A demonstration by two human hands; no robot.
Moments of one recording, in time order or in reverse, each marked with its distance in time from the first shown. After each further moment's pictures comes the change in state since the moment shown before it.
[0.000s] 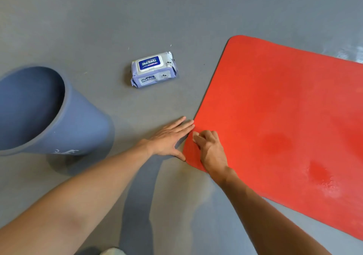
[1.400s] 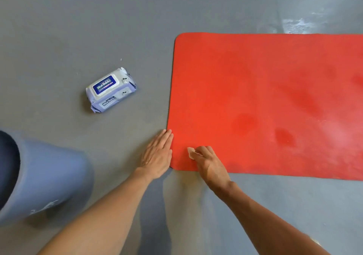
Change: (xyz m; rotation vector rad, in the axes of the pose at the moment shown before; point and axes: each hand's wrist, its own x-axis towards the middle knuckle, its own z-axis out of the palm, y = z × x) left_hand 0.002 0.036 0.013 0.079 0.178 -0.009; right_hand -0.068 -0.002 -0.023 -0.042 0.045 0.218
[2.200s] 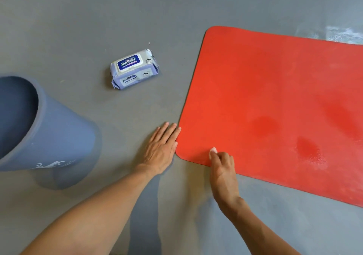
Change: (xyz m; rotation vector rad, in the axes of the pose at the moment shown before) left_hand -0.029 -0.007 0.048 0.032 0.280 -0.091; right_hand -0.039 -0.008 0.009 0.068 0.061 0.161
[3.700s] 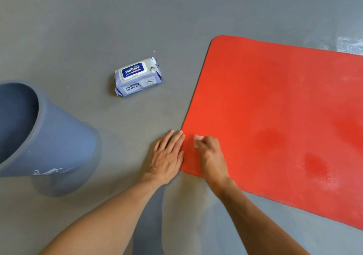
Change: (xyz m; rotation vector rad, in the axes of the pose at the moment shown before) left_hand 0.010 0.019 0.008 0.051 0.103 -0.089; right_hand 0.082 -0.011 0.020 0.050 -0.070 -0.117
